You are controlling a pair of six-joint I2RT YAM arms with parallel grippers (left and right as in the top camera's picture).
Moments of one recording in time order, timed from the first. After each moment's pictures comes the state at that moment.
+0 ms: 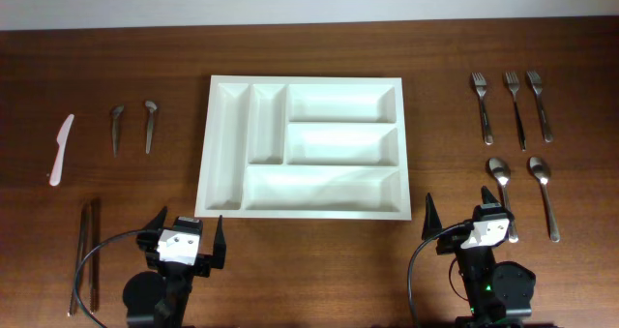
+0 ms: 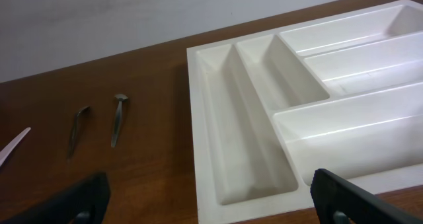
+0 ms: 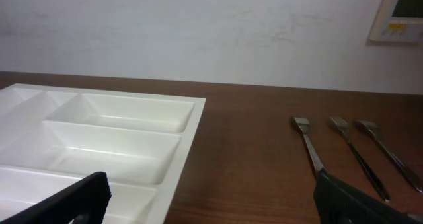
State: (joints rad) left arm 0.03 0.01 0.12 -0.37 0.12 0.21; right arm 0.00 0.01 0.01 -0.06 -0.09 -0.03
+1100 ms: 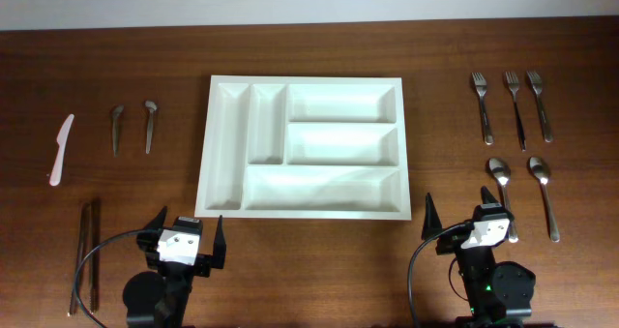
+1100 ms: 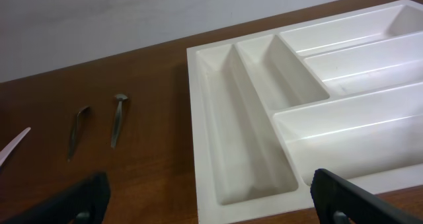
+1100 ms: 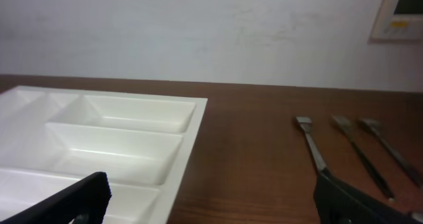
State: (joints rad) left arm 0.03 0.01 0.12 -0.37 0.12 0.21; right arm 0.00 0.01 0.01 -0.06 -0.10 -0.01
